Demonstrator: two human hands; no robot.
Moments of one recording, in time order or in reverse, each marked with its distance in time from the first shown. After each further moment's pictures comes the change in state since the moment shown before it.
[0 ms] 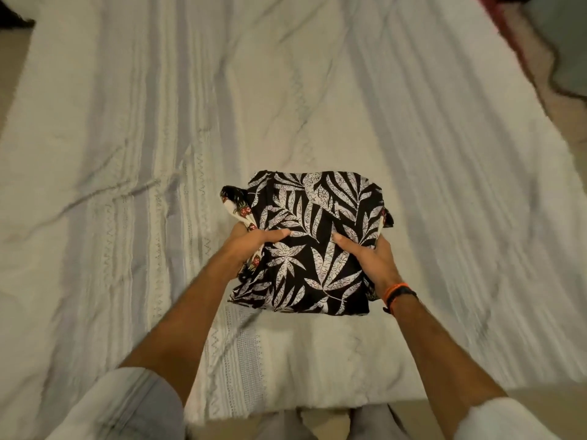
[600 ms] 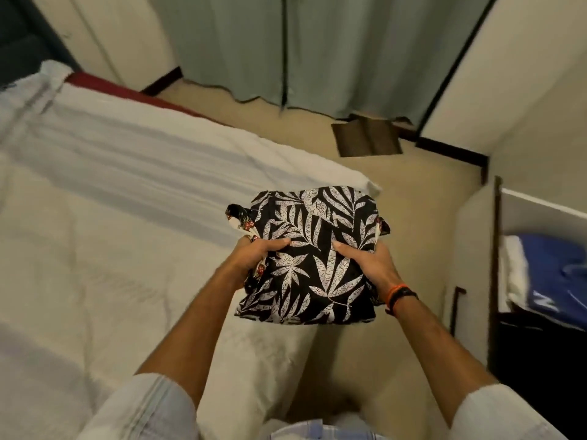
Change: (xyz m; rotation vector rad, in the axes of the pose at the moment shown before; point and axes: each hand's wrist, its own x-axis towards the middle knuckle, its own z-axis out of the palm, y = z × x) left_hand -0.177 -0.035 0.285 0.654 -0.738 0.210; right_hand -0.312 0.111 -0.231 0.462 0.845 -0.104
